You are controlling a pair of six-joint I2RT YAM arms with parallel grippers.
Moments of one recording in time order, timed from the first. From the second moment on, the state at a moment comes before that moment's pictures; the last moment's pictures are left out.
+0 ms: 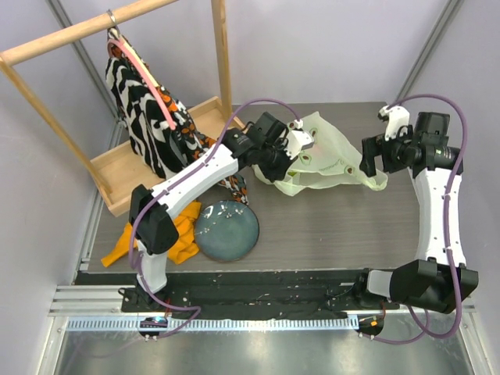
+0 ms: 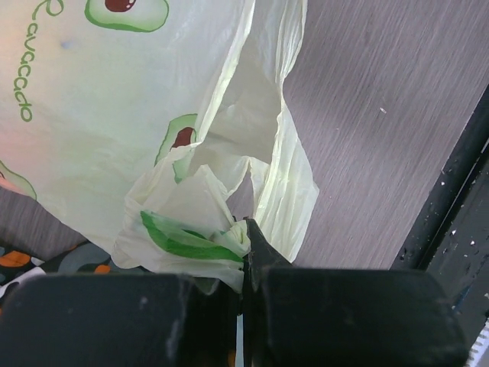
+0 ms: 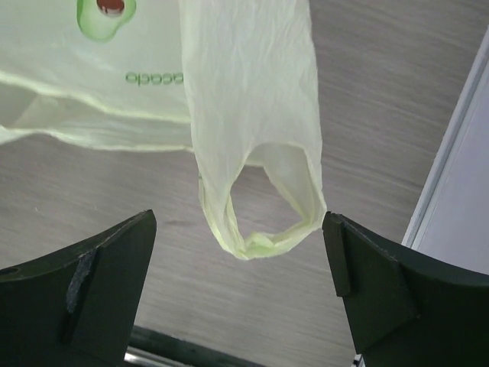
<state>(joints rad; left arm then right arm) -0.82 1.92 1.93 -0.87 0.25 0.22 -0.24 1.27 1.40 -0.94 -0.38 -0.44</state>
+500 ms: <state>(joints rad) -0.81 1.93 1.93 -0.87 0.25 0.21 -0.23 1.33 1.22 -0.98 -0.38 -0.63</state>
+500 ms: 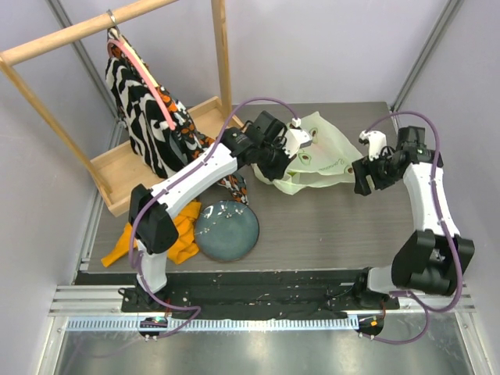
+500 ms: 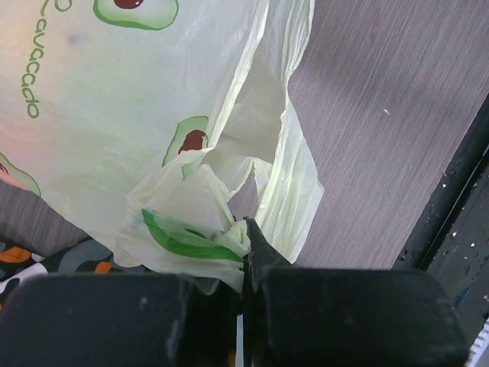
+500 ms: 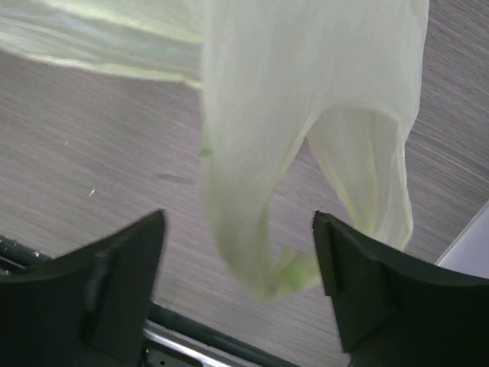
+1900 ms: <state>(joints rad) -0.64 1.73 1.49 -0.63 0.38 0.11 -0.26 1.26 1.35 -0.75 -0.57 -0.24</state>
